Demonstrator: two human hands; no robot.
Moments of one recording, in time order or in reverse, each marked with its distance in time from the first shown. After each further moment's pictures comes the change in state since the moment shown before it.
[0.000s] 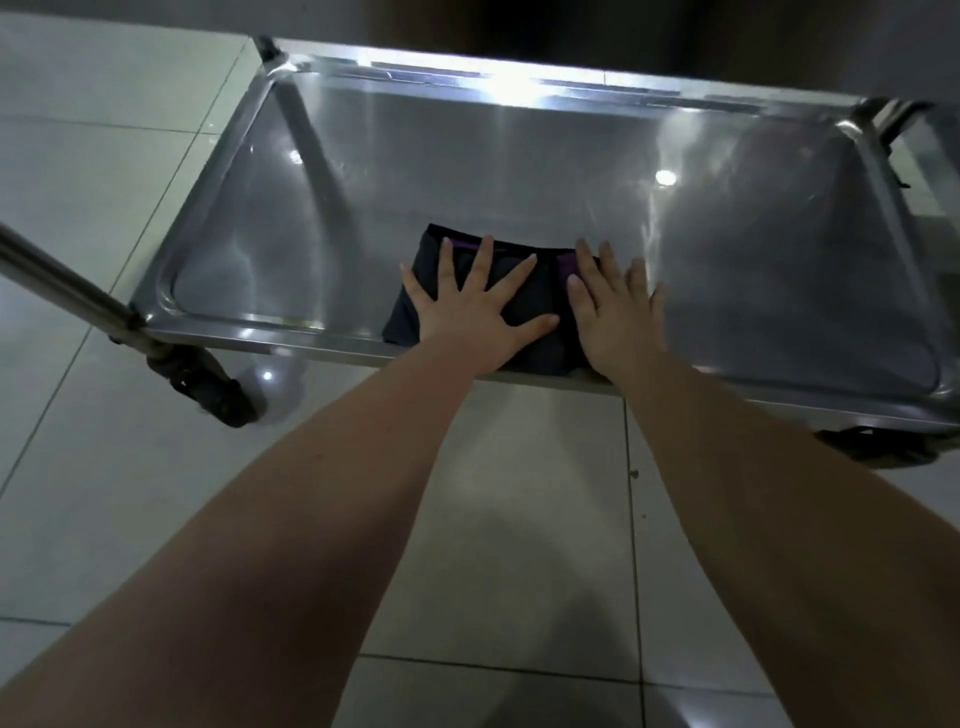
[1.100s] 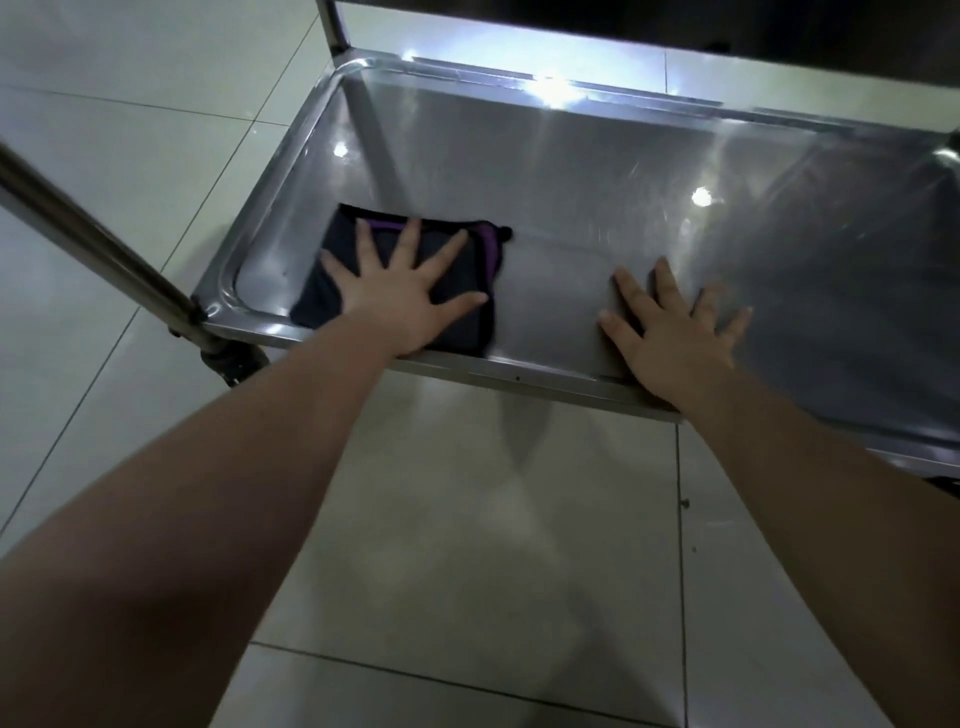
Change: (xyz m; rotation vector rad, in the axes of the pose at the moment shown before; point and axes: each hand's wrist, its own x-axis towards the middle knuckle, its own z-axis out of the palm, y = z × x) left_hand 0.004 -0.132 -0.018 0.008 0.021 -0.150; right_hand 0.006 -0.010 0.003 -0.215 -0.084 0.032
